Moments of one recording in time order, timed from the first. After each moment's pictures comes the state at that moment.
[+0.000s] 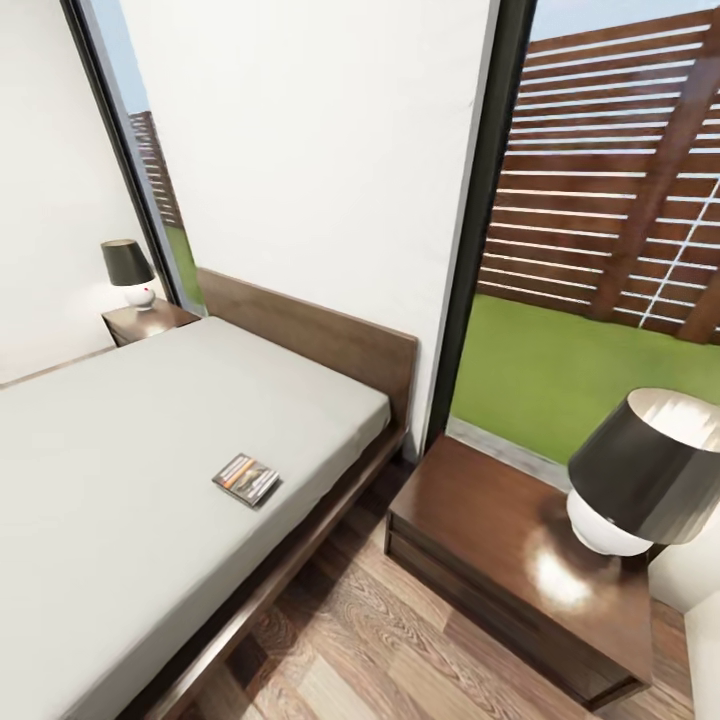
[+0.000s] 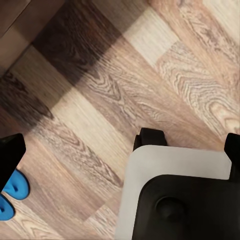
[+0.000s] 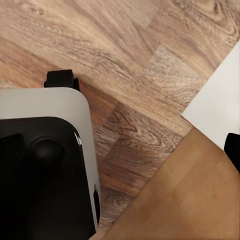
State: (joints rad) left arm -0.26 0.16 -0.17 -0.06 0.33 -0.12 -0.08; right arm -0.33 -0.08 0.66 0.00 -0.71 0.13 -0.12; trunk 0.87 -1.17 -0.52
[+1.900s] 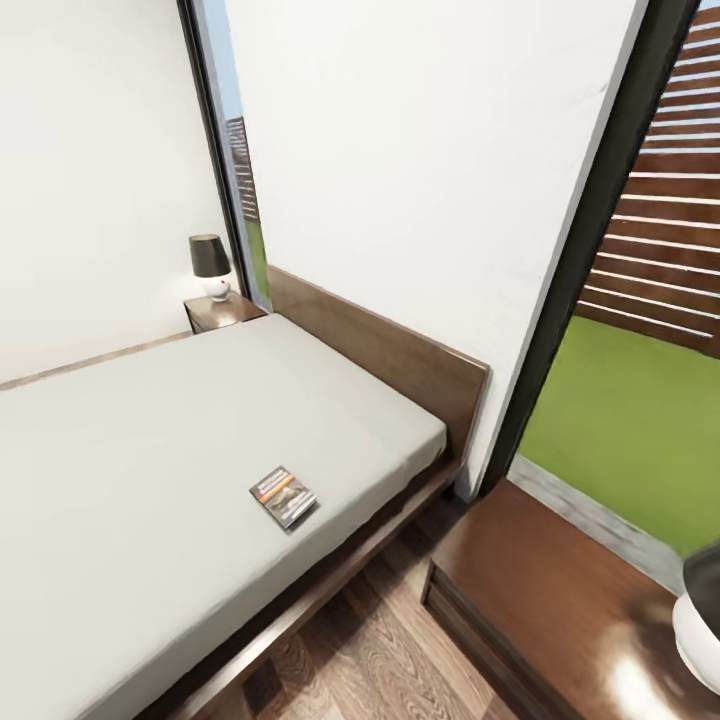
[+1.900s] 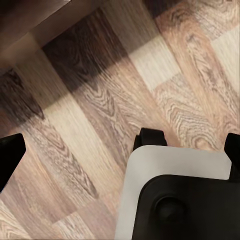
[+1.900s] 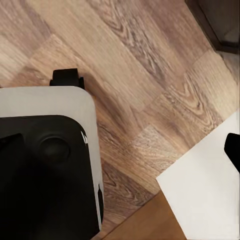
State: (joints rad) left arm -0.26 0.16 -0.17 -0.06 0.33 -0.12 -0.08; right arm -0.33 -0.07 0.66 0.01 -0.70 0.13 -0.12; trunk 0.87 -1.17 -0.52
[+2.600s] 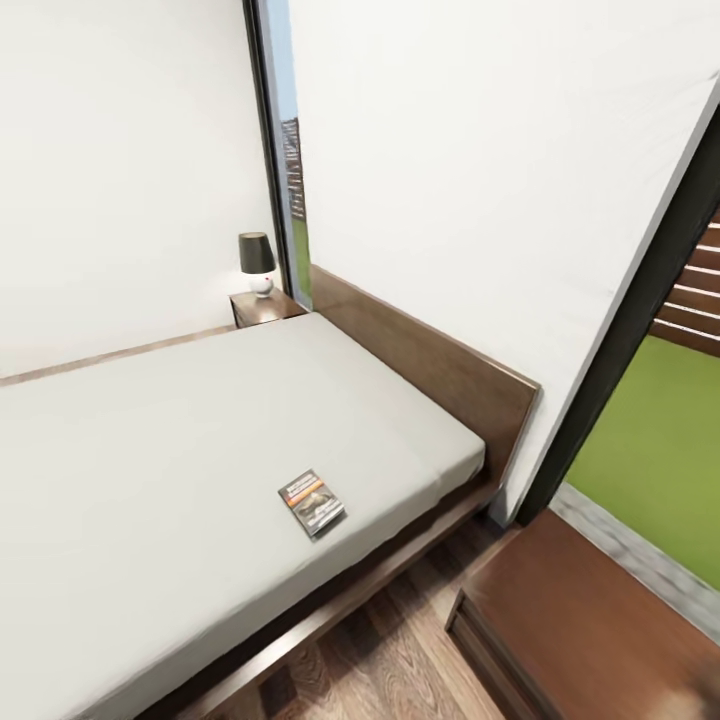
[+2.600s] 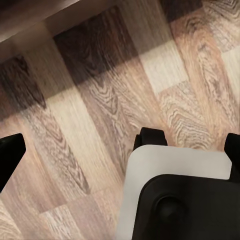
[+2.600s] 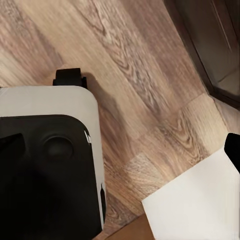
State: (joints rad) left arm -0.26 0.16 -0.17 -0.06 0.34 -0.12 -0.08; right arm -0.33 -0.06 0.66 0.01 -0.70 0.13 -0.12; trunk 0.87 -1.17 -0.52
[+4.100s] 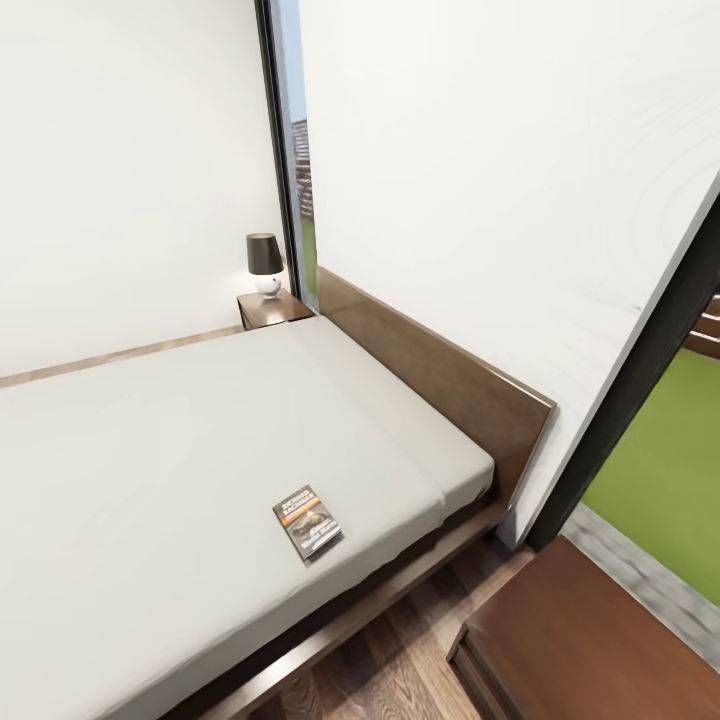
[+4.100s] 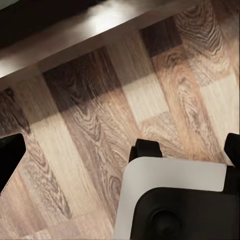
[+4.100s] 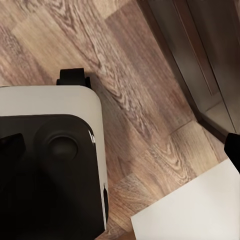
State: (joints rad) left arm -0.26 0.16 -0.17 -0.08 0.34 -0.15 -0.10; right arm -0.33 -0.06 0.67 0.00 -0.70 0.13 -0.12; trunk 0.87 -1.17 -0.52
